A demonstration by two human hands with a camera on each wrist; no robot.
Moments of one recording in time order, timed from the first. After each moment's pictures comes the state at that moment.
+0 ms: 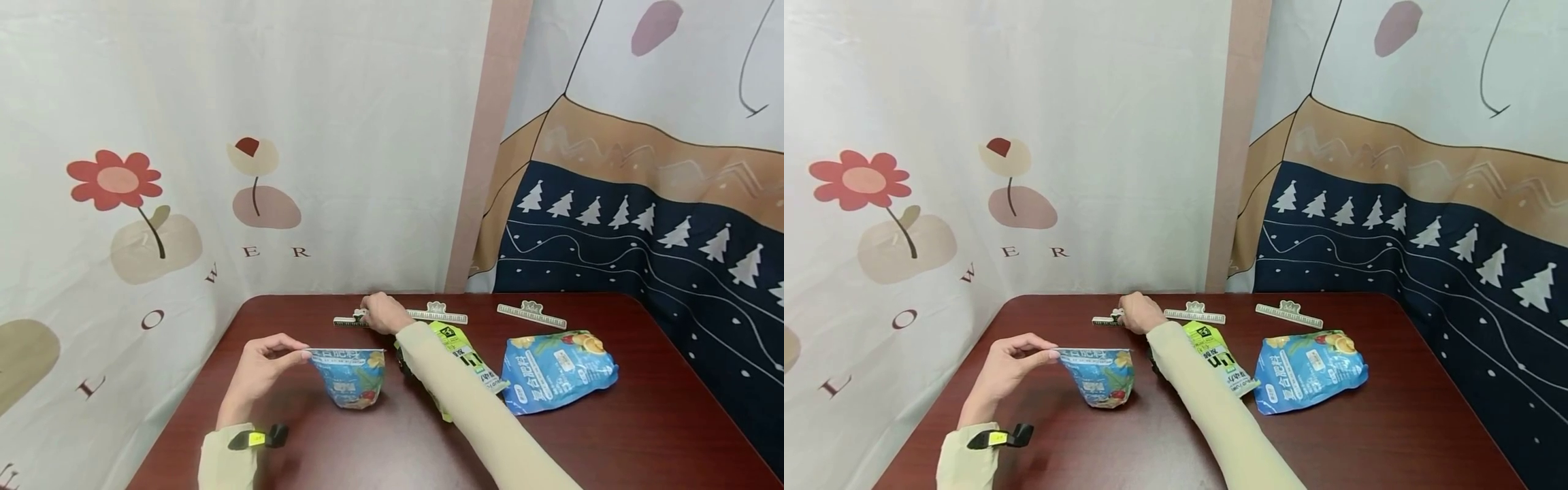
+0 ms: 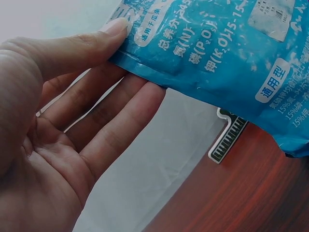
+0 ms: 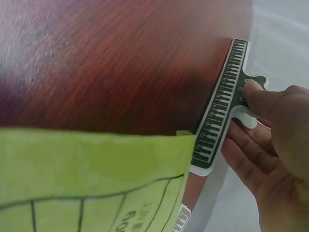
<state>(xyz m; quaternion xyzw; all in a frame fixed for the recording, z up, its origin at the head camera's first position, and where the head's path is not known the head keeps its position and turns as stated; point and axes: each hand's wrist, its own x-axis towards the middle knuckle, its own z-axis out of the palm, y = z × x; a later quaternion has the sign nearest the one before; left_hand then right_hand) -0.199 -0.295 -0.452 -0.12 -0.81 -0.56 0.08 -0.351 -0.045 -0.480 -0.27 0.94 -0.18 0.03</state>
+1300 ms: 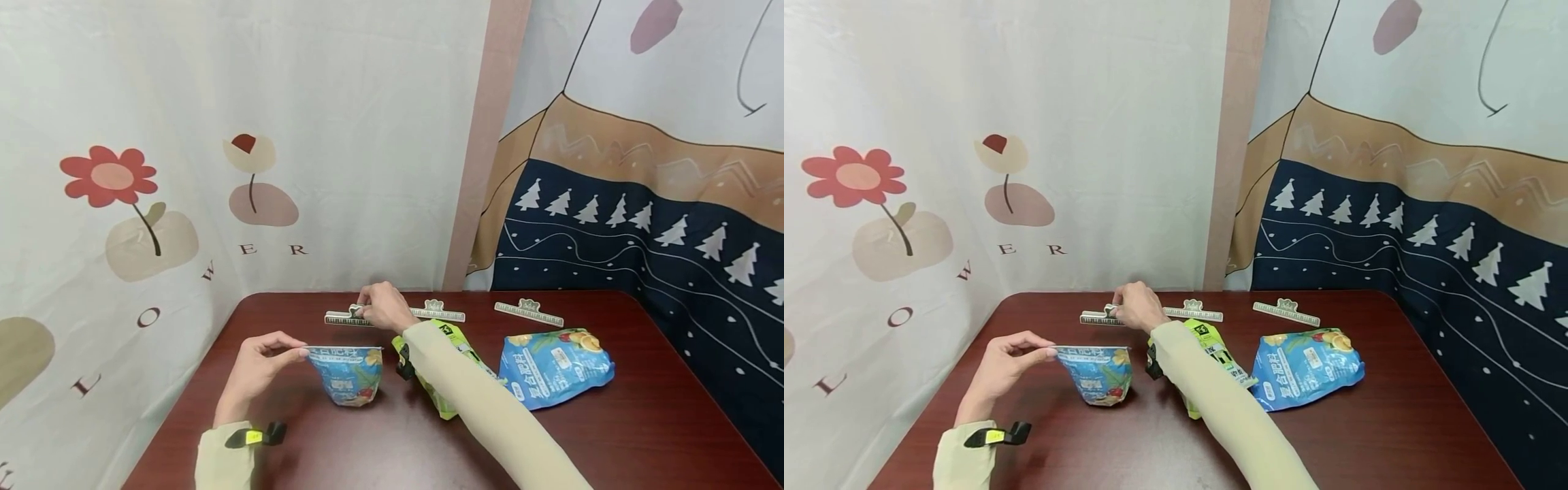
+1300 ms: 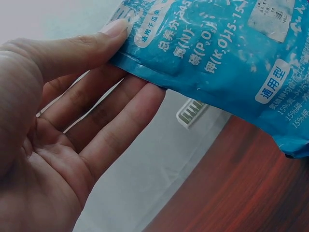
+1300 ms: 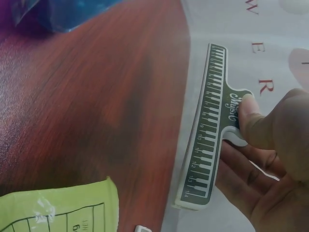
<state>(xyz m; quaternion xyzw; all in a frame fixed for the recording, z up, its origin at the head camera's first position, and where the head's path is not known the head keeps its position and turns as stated) -0.199 -0.294 -0.451 -0.11 -0.82 -0.56 0.08 -0.325 -0.035 -0.445 -0.23 0.92 -0.30 -0.03</state>
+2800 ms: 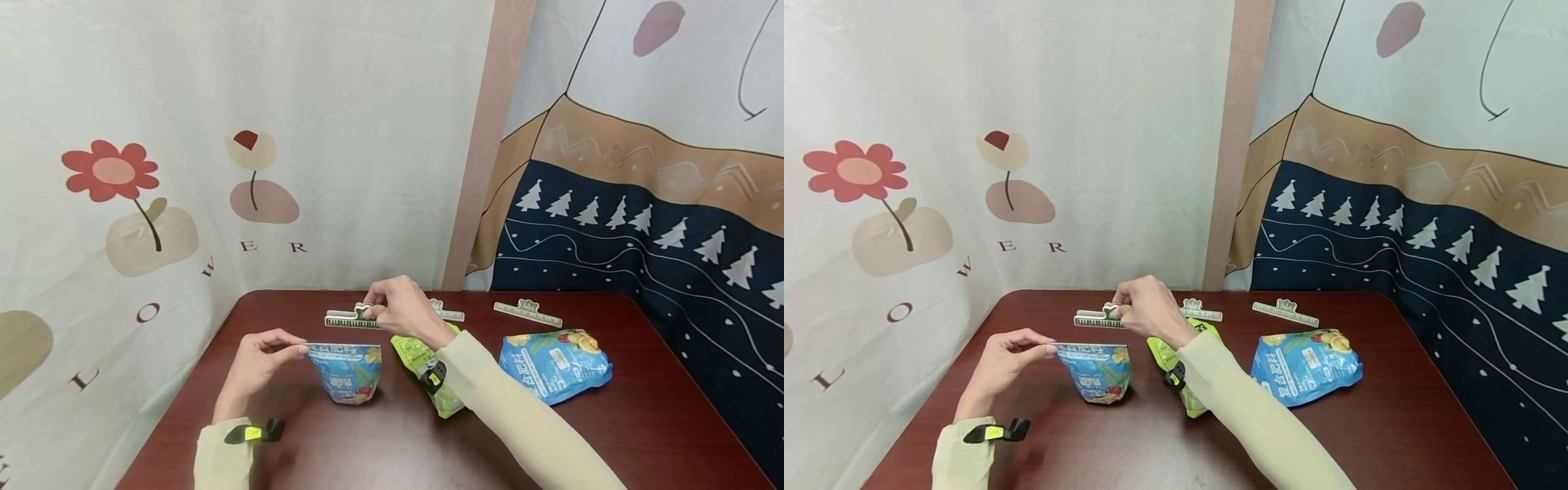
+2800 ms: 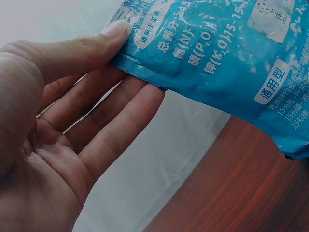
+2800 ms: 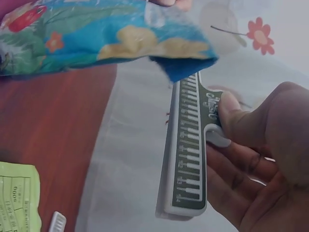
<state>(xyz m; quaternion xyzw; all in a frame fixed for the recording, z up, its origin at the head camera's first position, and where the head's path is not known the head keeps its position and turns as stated) -0.199 -0.295 -0.450 -0.11 -0.83 -0.54 0.09 -0.255 0.007 -0.376 -0.31 0.88 -0.35 -0.08</state>
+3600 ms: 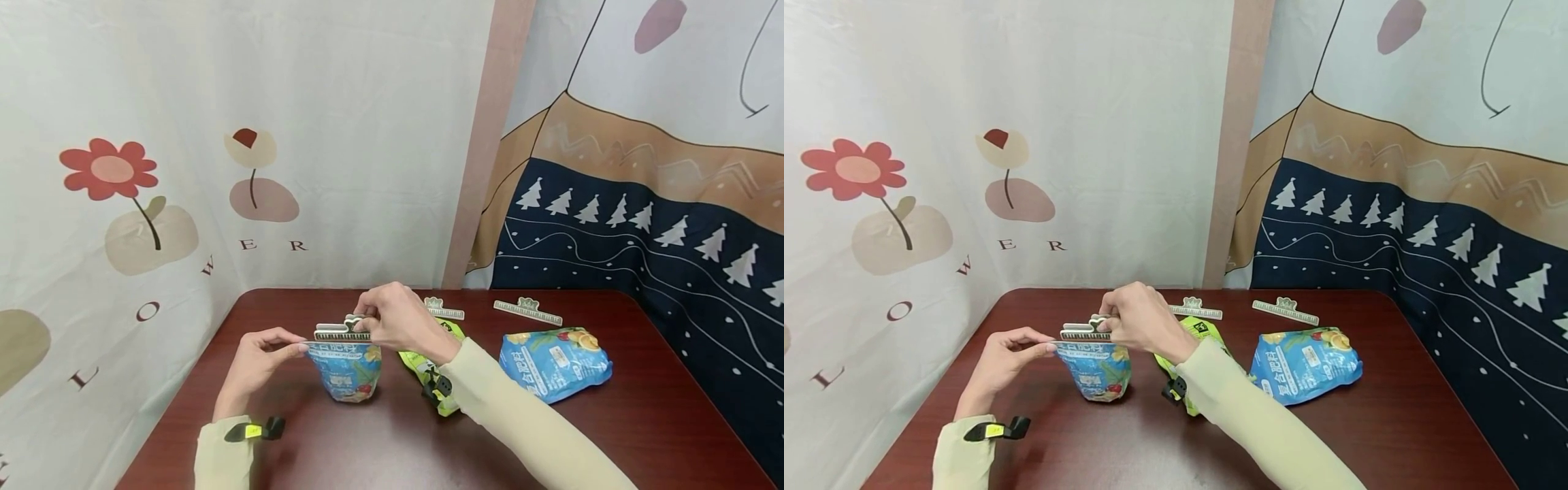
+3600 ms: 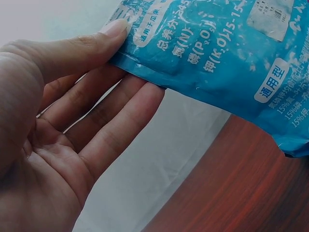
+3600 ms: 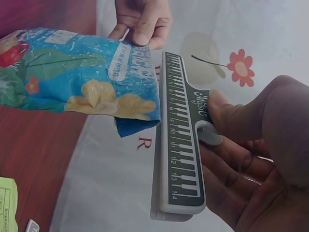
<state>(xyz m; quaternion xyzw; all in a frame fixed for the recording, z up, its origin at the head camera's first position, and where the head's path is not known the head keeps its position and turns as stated) -0.200 -0.296 -0.451 -0.11 -0.83 -0.54 0.09 -0.219 0.006 -0.353 -0.37 0.86 -0.33 -0.09</state>
